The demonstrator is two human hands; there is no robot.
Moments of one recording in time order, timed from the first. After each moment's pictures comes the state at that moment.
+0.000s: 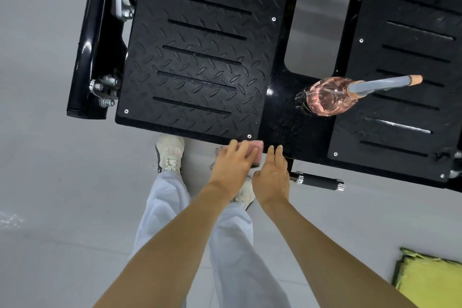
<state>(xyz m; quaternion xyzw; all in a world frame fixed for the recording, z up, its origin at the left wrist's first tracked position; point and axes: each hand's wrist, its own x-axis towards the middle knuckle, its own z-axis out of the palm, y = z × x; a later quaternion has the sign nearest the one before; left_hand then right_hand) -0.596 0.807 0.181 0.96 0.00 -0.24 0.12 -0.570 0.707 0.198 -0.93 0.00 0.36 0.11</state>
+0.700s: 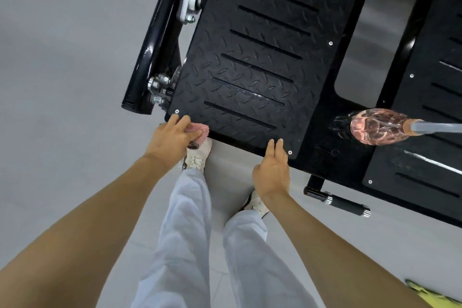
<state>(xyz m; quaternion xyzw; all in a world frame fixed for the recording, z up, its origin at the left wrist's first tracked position) -0.662 1.030 0.177 0.98 0.09 -0.17 0.11 -0.573 0.807 0.202 -0.92 -0.09 0.38 0.08</state>
